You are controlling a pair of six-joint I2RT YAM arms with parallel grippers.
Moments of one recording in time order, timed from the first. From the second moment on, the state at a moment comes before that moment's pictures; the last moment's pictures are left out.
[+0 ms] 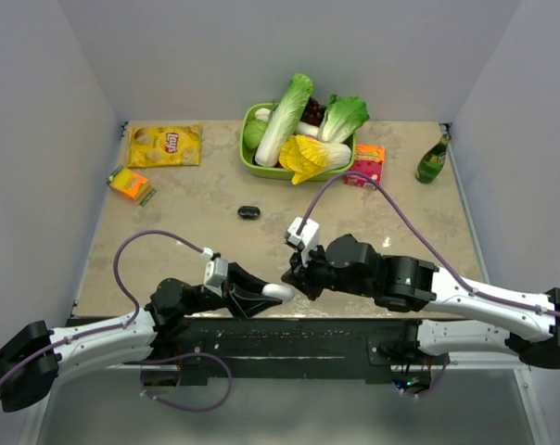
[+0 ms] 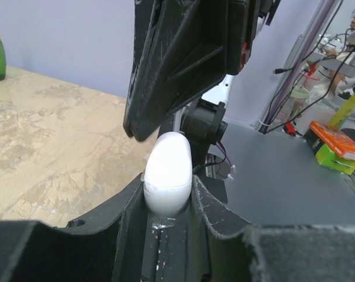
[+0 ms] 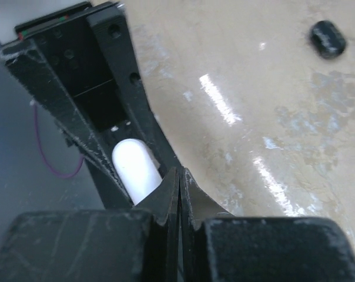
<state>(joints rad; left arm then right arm) -1.00 0.74 0.08 0.96 0.43 -0.41 1.26 1.01 1.02 -0.48 0.10 0.24</state>
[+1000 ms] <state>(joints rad) -0.68 1.89 0.79 0.64 0.13 -0.50 1.26 0.76 0.69 -0.33 0.66 0.43</state>
